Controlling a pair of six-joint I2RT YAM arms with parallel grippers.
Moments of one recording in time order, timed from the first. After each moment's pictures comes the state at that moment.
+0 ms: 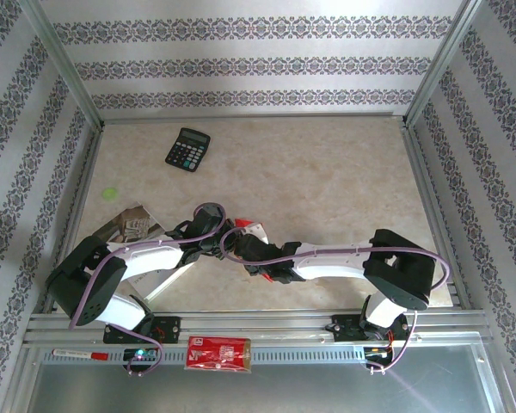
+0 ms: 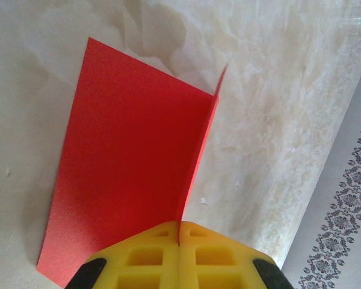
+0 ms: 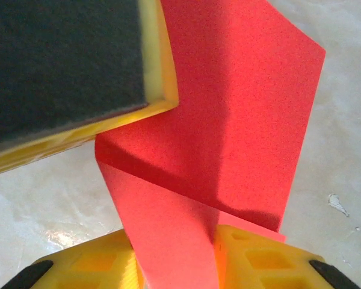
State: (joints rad) left arm -0.66 1.45 0.57 0.13 0.21 -1.37; right arm 1.14 1.63 0.82 -0.23 0.32 0.63
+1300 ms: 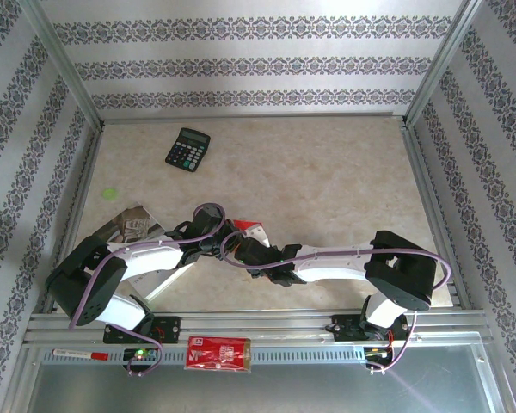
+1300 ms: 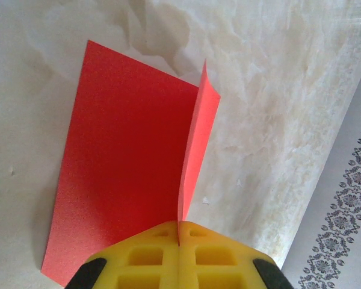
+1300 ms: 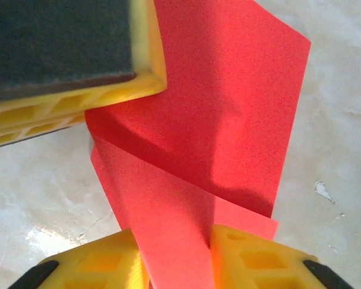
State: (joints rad) left arm -0.66 1.45 0.57 0.13 0.21 -1.37; right arm 1.15 1.62 0.81 -0.25 0.35 0.63
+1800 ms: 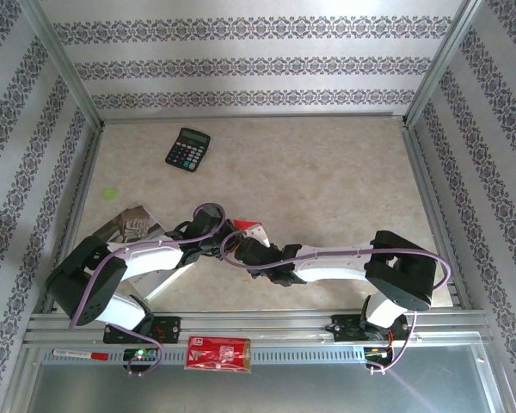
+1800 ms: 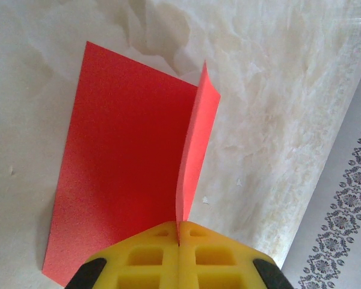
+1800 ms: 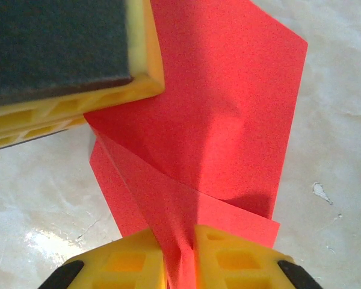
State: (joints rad) left arm -0.66 1.45 0.57 0.13 0.21 -1.37; right arm 1.15 1.62 0.81 -0.25 0.36 0.63
